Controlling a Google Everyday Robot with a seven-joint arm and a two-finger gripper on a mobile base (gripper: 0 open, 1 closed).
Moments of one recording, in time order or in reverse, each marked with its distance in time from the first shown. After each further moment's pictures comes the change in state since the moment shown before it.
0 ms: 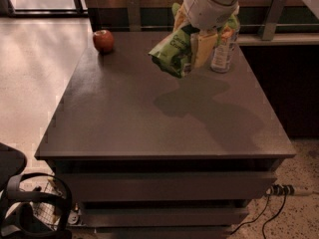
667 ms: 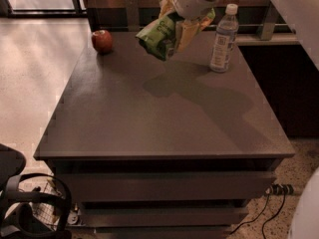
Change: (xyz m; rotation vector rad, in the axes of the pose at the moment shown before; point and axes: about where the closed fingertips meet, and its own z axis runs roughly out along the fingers) arm 0.010 -0.071 0.036 0.156 -0.094 -0.074
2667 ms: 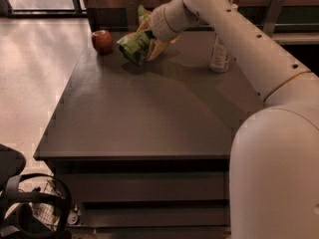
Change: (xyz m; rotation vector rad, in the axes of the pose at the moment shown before) arm 0.027 -0.047 0.146 0.198 -0.148 0.018
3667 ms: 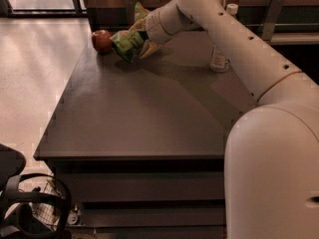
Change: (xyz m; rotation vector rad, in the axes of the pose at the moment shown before) arm -0.004 0.003 0.019 -0.008 -0.014 -0.006
